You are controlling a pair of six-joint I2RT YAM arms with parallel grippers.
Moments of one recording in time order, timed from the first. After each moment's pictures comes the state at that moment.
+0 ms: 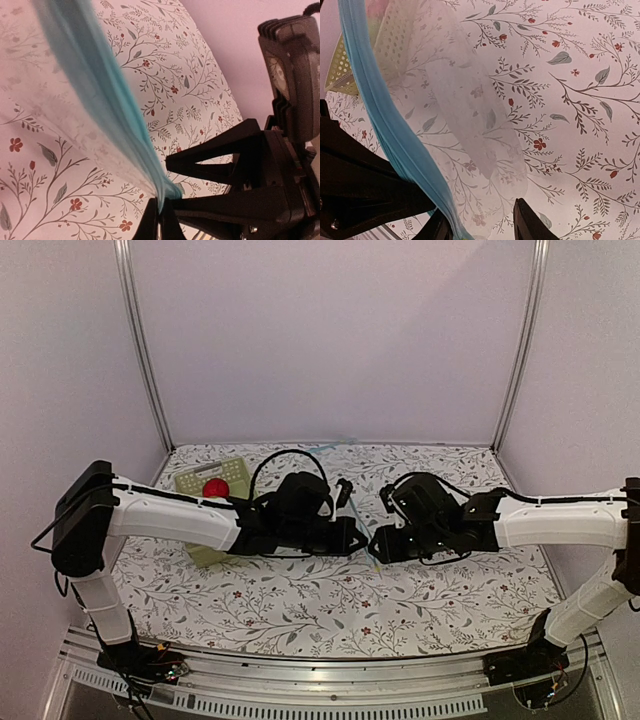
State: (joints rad) left arm -1.04 1.81 1.14 0.10 0.12 -0.78; right arm 0.96 1.47 0.95 -0.34 0.10 0.64
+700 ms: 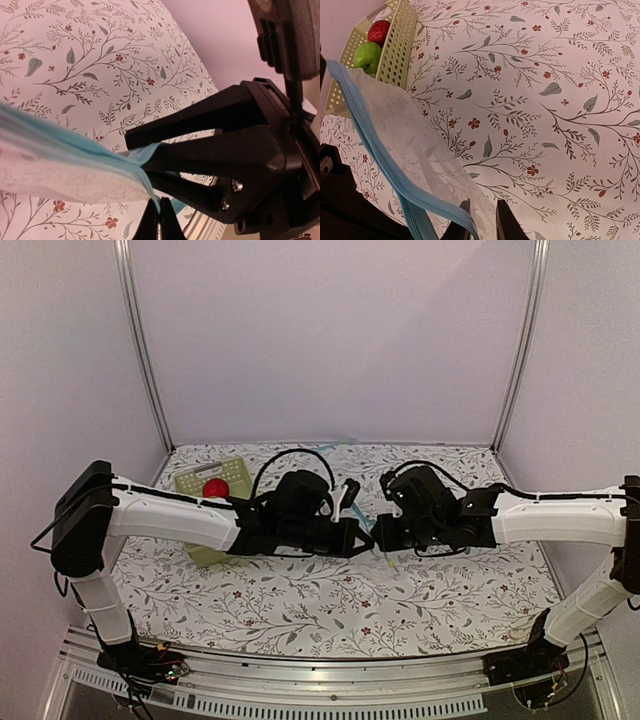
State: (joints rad) left arm -1.04 1.81 1.14 0.14 0.23 -0.74; right arm 0.96 1.49 0.99 -0.30 0.20 0.64
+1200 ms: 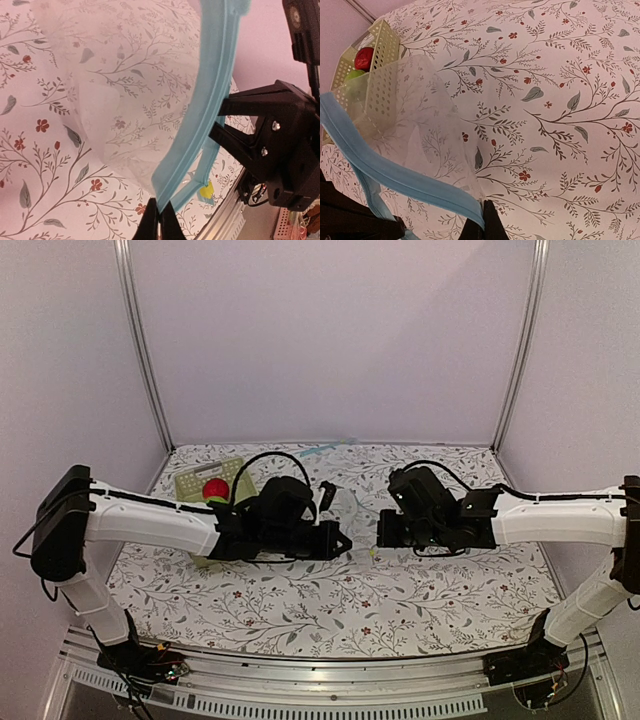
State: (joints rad) left arm -1.04 1.70 1.03 0.08 0.07 -0.77; right arm 0.97 1.49 0.99 -0.30 0.30 0.75
